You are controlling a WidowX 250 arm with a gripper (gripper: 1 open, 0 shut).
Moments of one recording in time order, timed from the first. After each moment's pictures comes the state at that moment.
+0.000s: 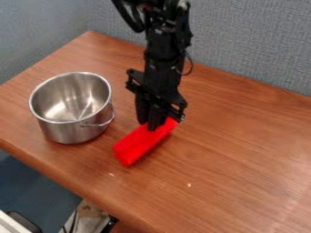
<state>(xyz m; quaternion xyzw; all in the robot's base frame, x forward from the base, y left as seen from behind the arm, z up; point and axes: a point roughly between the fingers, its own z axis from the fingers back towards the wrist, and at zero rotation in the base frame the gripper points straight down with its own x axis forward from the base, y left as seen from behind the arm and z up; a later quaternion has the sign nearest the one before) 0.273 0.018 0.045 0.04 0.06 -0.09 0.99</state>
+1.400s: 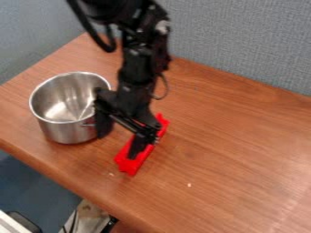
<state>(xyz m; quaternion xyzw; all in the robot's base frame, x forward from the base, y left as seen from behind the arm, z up) 0.223 0.040 0.043 0.08 0.08 -0.01 0.99</state>
